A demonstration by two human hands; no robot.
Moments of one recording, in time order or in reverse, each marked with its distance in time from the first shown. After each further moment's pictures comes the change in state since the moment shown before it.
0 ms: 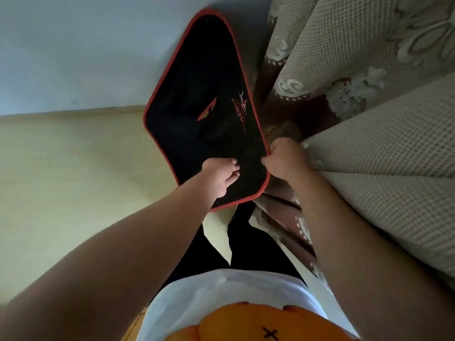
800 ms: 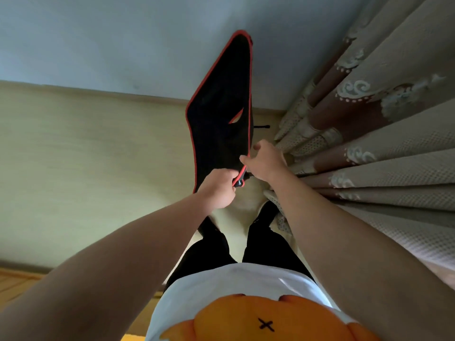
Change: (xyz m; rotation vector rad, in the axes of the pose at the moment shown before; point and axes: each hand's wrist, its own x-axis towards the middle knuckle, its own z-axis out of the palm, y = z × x) left_hand -0.040 -0.097 -0.179 1.128 0.095 0.772; right_hand -0.090 -0.110 0.113 0.177 -0.042 -0.178
